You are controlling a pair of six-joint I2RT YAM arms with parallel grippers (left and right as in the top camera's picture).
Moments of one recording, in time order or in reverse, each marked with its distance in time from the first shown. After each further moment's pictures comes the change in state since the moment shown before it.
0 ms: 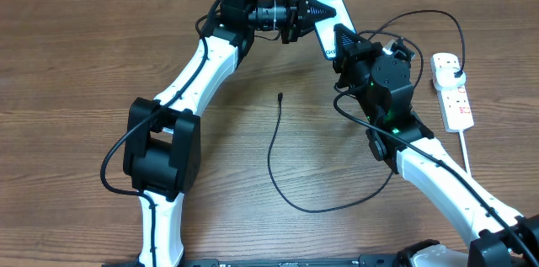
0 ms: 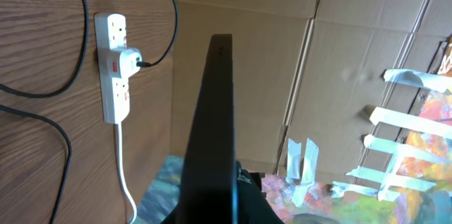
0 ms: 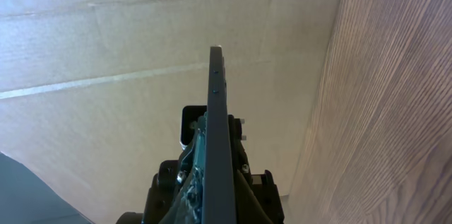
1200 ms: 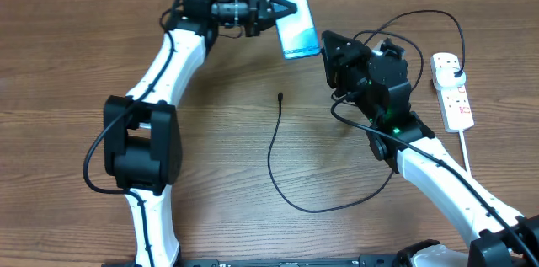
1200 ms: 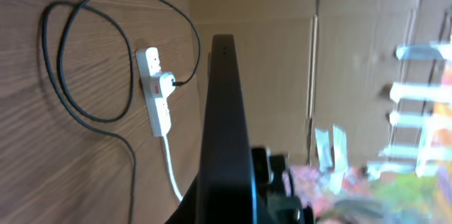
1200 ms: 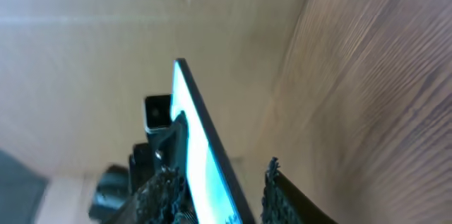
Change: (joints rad) left arm 0.174 0.001 0.000 -0.143 0.141 0.377; right arm -0.021 0.000 0.002 -0.085 -0.182 -0.184
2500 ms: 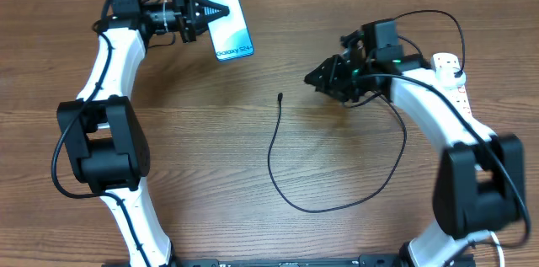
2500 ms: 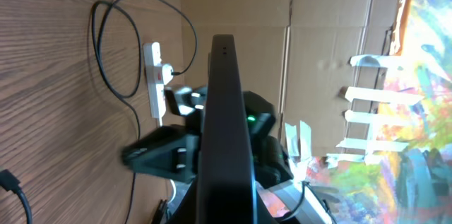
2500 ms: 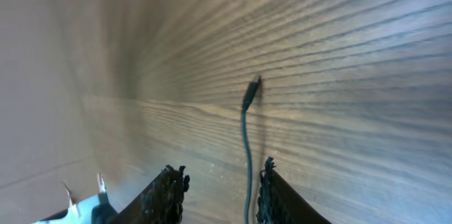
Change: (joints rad) left arm 0.250 0.000 0.000 -0.301 0.228 0.212; right arm -0.121 0.437 0.465 -0.891 -0.519 -0.914
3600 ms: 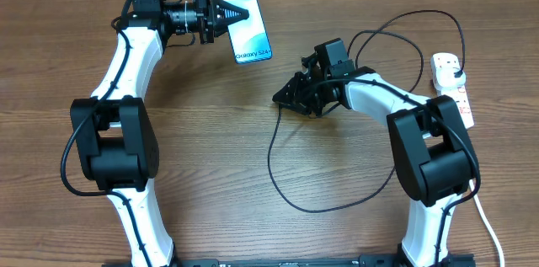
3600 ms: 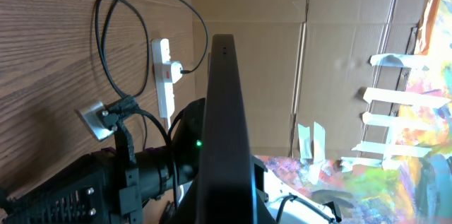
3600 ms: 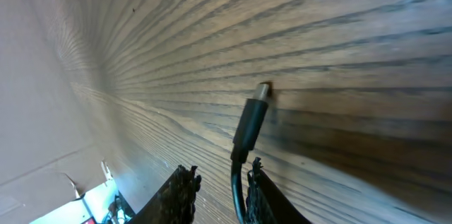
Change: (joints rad) left arm -0.069 0.000 0.000 -0.003 -0.073 0.000; right arm 0.142 0.231 0.000 0.226 -0.026 0.171
